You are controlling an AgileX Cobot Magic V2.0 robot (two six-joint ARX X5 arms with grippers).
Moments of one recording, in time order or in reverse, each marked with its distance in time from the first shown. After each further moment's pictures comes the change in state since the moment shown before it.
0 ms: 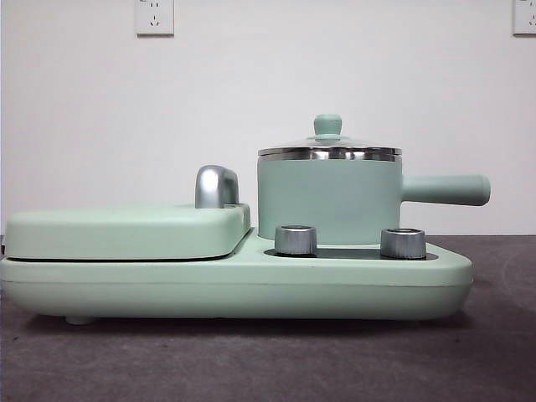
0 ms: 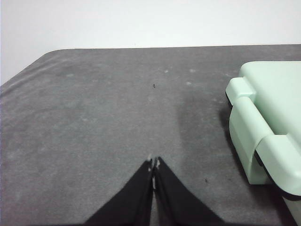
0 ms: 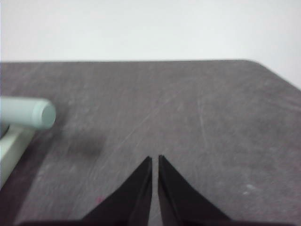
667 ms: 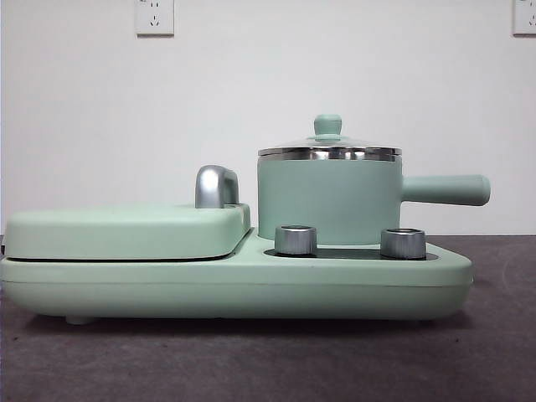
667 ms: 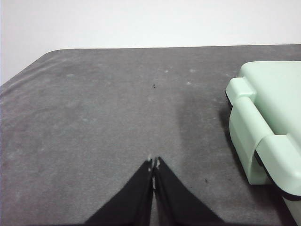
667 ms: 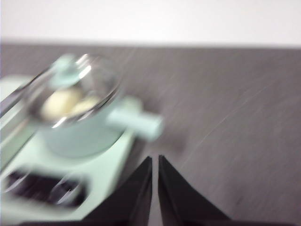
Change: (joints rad) left arm 0.000 0.000 0.000 0.000 0.000 0.000; right arm 0.150 0.245 0.543 -0.446 -0.152 0.061
